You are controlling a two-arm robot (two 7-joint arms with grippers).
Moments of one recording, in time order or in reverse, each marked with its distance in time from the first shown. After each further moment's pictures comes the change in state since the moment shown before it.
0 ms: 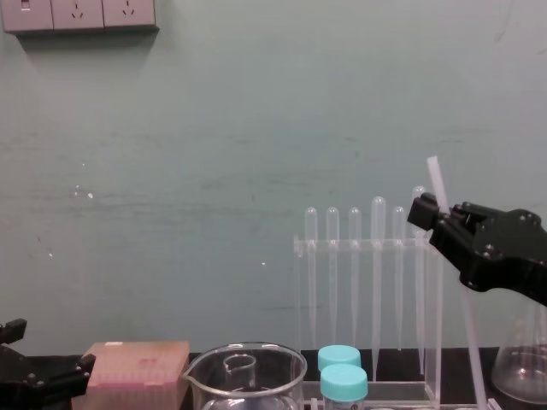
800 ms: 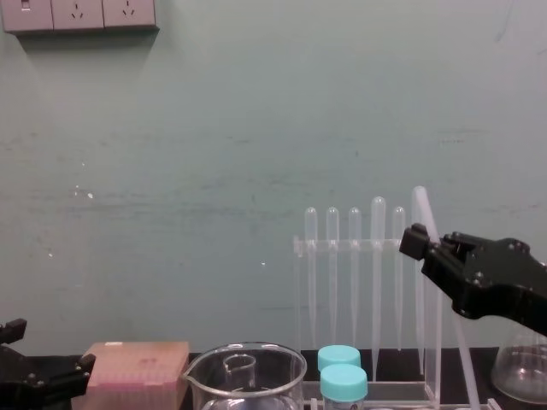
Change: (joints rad) left arm 0.000 0.000 0.000 0.000 0.000 0.000 0.000; right arm 0.004 0.002 -0.021 0.026 0.007 0.051 -0.001
